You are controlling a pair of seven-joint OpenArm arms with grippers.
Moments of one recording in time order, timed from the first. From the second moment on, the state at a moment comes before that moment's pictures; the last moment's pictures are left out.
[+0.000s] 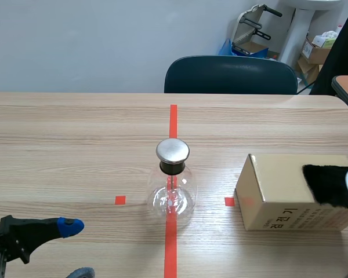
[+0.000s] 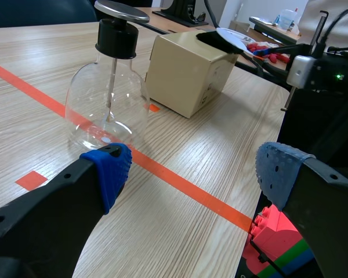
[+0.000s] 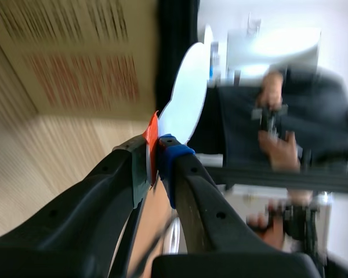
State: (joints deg) left arm 13.7 -52.1 49.5 75.8 -19.4 -27.4 -60.7; right arm -39.5 15.0 15.4 73.7 -58.5 -39.0 26.1
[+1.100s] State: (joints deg) left arm 13.7 -53.2 49.5 75.8 -19.2 -27.4 -61.7; right arm -39.5 14.5 15.6 73.7 -58.7 -39.0 29.3
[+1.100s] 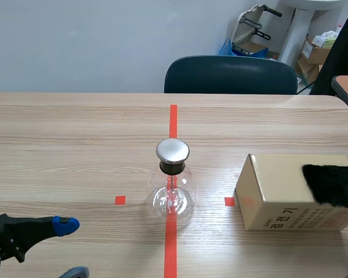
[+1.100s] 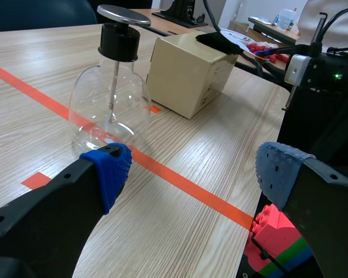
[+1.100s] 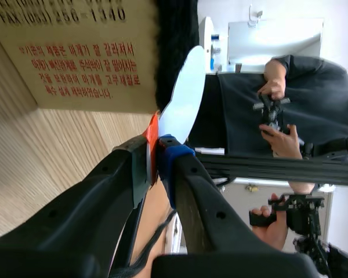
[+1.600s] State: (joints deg) left arm 15.6 -53.2 49.5 75.8 -19.2 -27.4 -62.0; right arm -39.5 14.0 15.4 73.7 -58.4 -39.0 27.8
